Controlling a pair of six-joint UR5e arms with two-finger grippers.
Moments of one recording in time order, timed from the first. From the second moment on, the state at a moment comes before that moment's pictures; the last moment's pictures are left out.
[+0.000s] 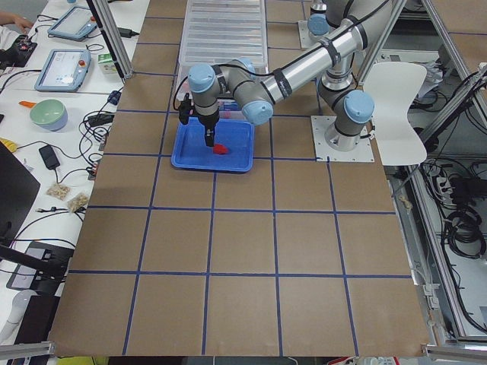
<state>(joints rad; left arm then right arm) -1.11 -1.85 -1.75 -1.19 1.50 0.47 1.15 -1.38 1.74 -1.99 -1.58 -0.29</state>
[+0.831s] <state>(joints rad) -1.12 -1.94 -1.90 -0.97 1.47 0.49 1.08 -1.38 1.74 -1.99 -1.57 -0.38</state>
